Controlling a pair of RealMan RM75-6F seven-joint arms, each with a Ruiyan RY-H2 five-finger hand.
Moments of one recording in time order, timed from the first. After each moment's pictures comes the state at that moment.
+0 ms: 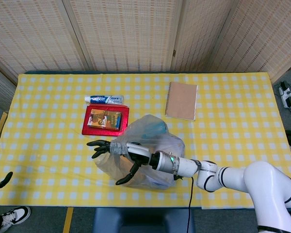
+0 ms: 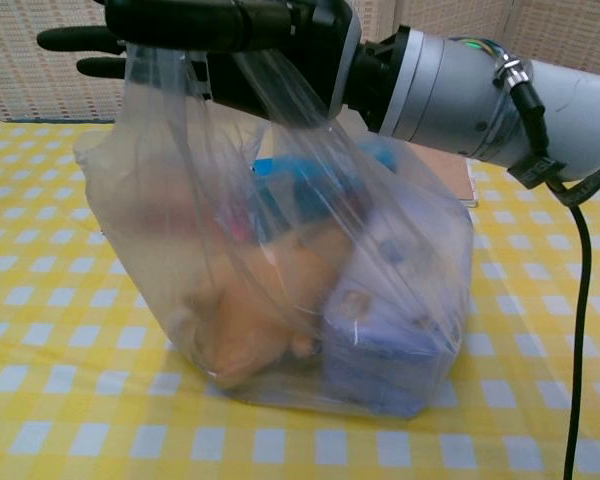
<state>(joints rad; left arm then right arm) -0.05 -1.04 -0.05 -1.53 1.54 1.58 -0.27 1.18 -1.58 0.00 -1.26 -1.81 1.29 1.78</state>
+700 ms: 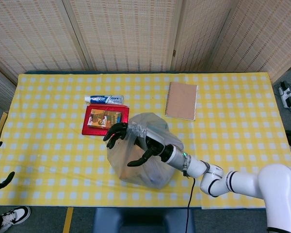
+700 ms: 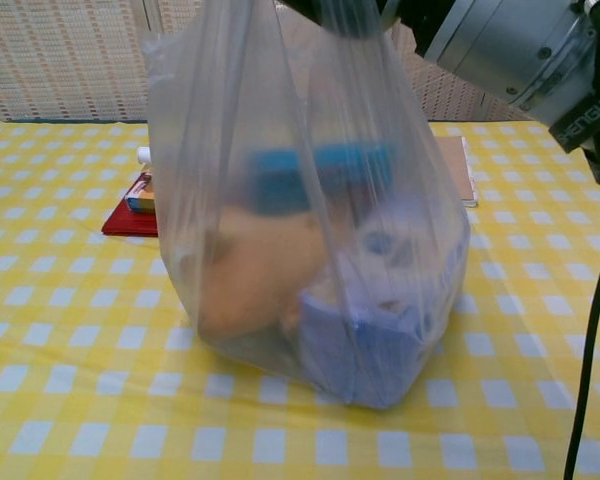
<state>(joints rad) -0.05 -1.04 -0.05 -1.54 1.54 1.57 -0.25 1.08 -1.53 0.09 -1.38 -1.68 1.39 1.81</state>
